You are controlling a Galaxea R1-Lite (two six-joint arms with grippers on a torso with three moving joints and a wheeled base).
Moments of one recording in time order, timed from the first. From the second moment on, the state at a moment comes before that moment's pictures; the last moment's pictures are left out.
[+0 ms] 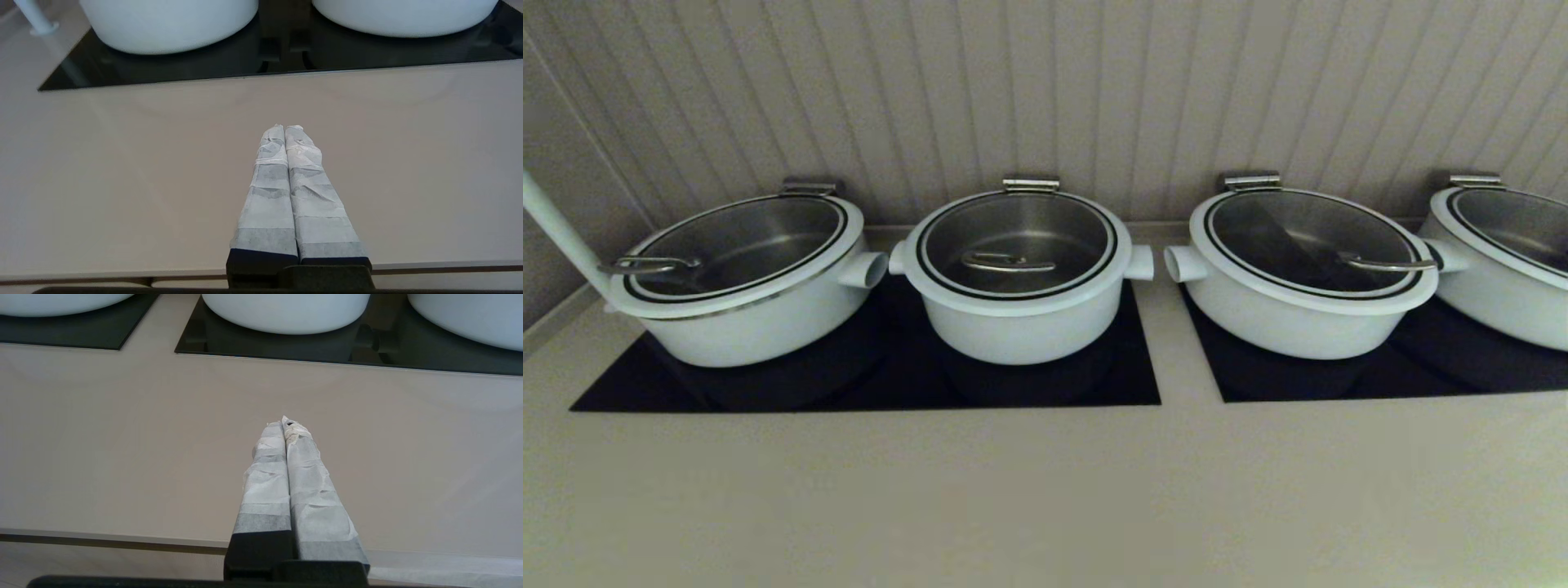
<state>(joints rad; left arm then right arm) 0.01 0.00 0.00 0.00 -0.01 0.05 -0.01 0.00 0.00 0.00 0.03 -0.06</state>
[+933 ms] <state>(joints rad) 0.01 0.43 -0.51 0.00 -0.31 0.16 -0.01 0.00 0.00 0.00 0.03 -0.06</state>
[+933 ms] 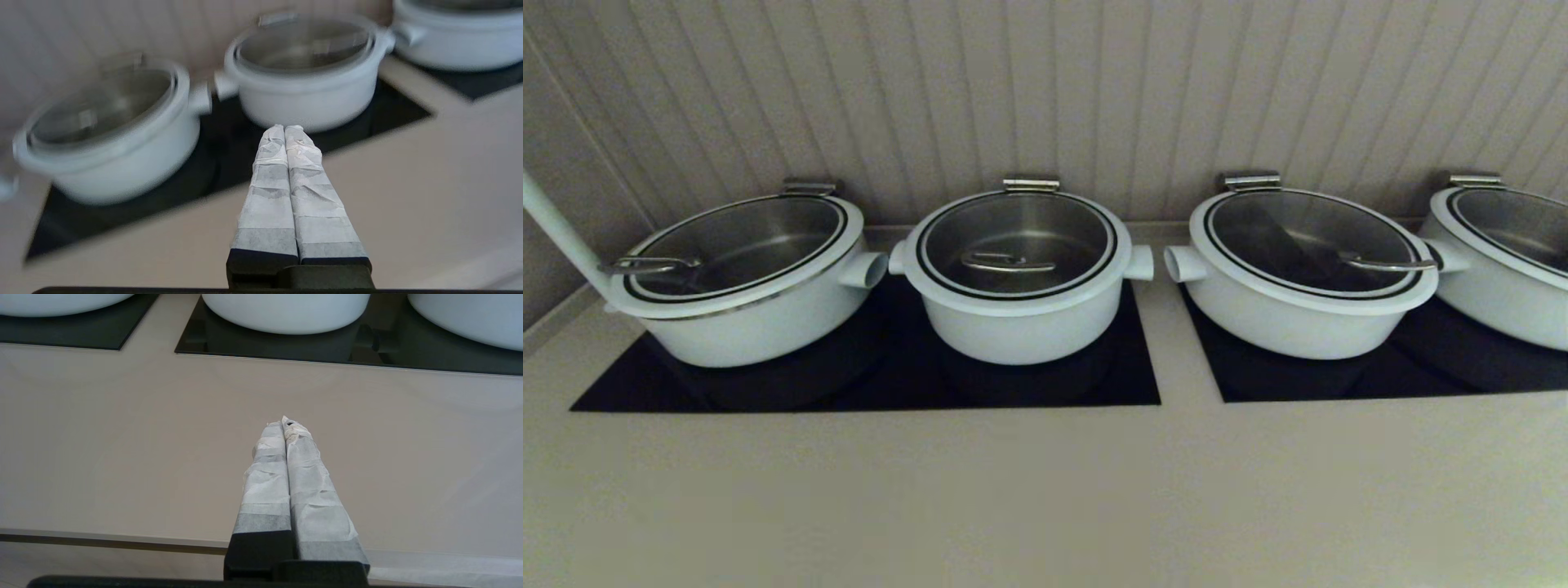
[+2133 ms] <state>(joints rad) -0.12 0.87 -0.65 -0.01 -0.45 0.43 -0.01 0.00 0.00 0.00 0.03 -0.06</state>
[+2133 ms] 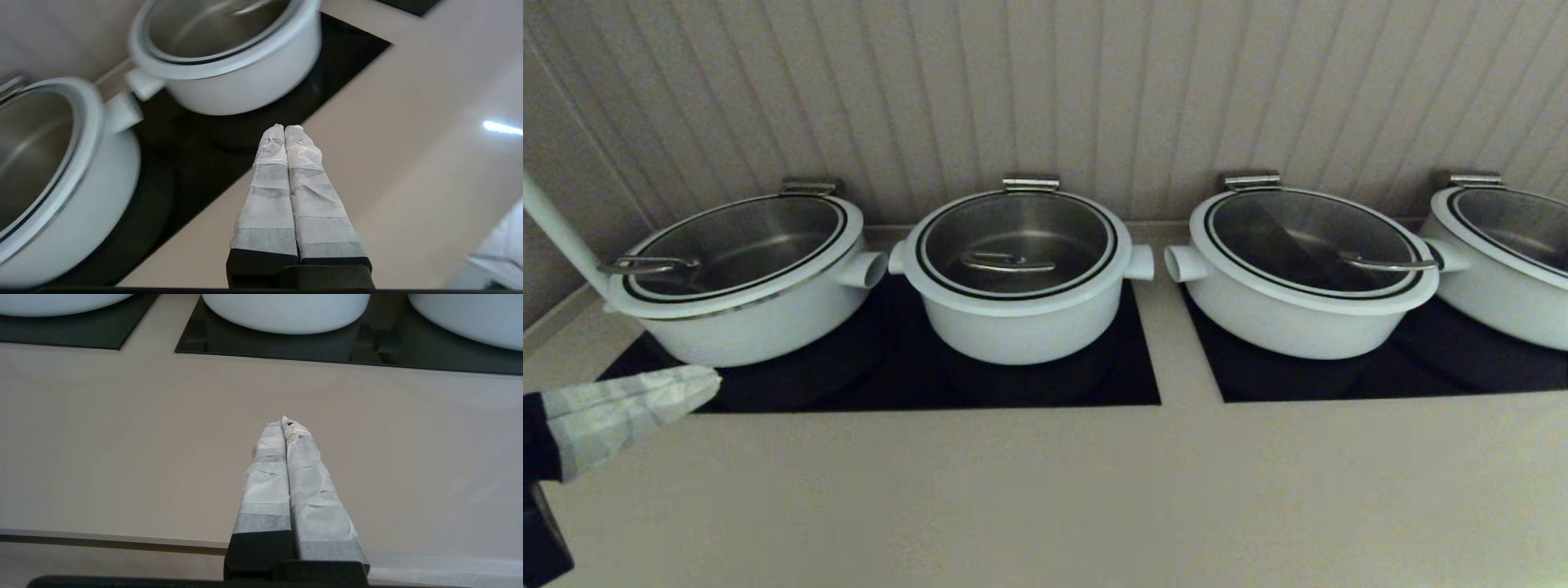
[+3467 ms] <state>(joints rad) -0.28 1.11 -0.71 -0.01 -0.44 0.32 -0.01 0.00 0.00 0.00 0.03 -0.06</state>
